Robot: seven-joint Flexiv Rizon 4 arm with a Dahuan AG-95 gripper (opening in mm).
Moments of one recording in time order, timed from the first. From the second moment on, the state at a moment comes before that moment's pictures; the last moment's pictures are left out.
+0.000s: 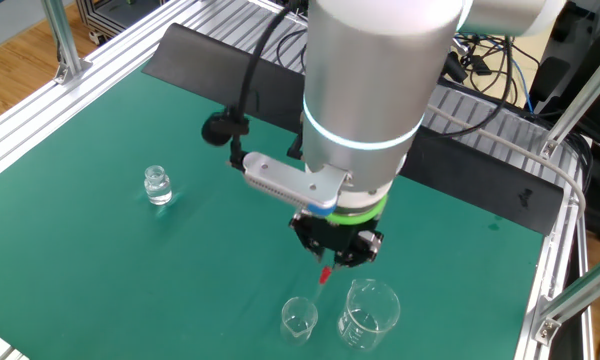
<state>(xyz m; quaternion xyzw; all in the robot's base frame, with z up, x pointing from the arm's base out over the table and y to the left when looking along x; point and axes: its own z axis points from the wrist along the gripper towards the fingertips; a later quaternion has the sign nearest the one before) 0.595 0.171 0.195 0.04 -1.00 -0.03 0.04</state>
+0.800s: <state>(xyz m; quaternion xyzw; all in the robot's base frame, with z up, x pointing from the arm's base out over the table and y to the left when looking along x) 0.570 0.124 0.238 0.05 -1.00 -0.02 0.00</state>
